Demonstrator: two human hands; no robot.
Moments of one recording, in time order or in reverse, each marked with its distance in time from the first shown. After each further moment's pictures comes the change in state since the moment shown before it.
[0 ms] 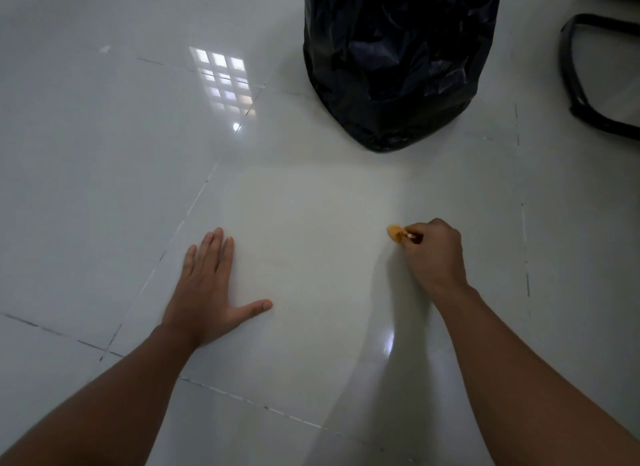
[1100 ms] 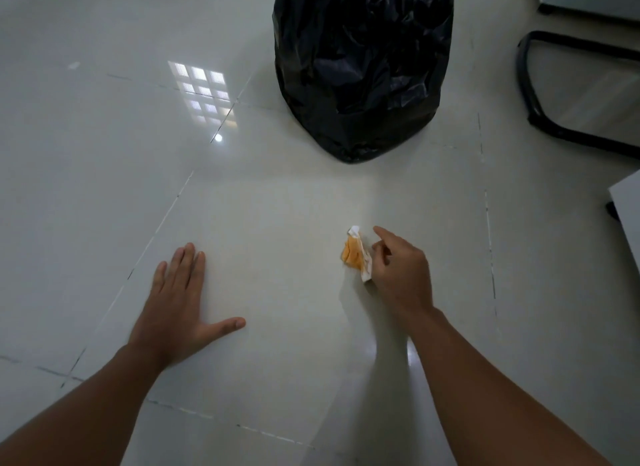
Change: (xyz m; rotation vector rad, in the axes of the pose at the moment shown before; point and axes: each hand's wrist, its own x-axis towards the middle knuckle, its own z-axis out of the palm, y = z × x) left_hand 0.002 -0.002 0.004 0.050 -0.009 0.016; right_hand -0.027 -0.003 -0.001 0.157 0.106 -0.144
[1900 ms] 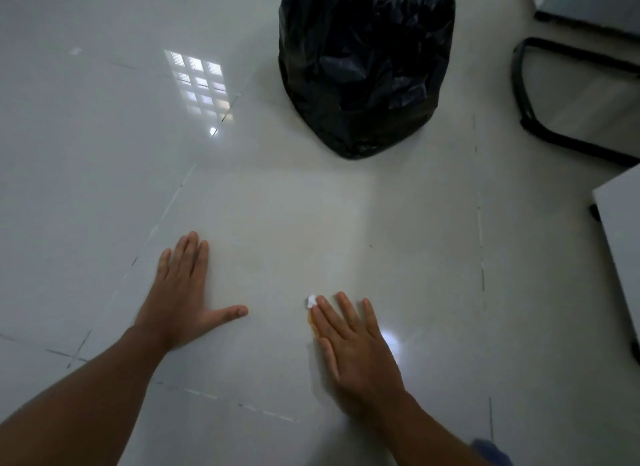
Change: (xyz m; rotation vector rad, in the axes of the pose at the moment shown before) left_hand -0.002 0.003 -0.006 -0.031 -0.026 -0.004; right_hand -0.132 -0.016 0.005 -0.436 -0.562 -0.420
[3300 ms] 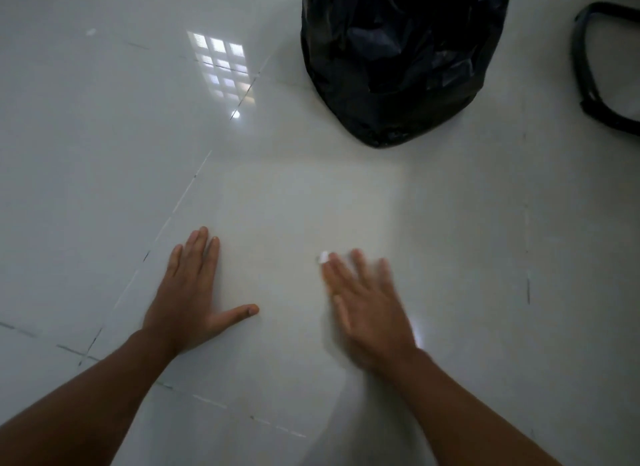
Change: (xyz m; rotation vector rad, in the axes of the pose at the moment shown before) left_hand 0.002 -0.006 0.004 0.008 0.037 0.013; right_hand 0.073 0.020 -0.009 -0.038 -0.010 -0.015
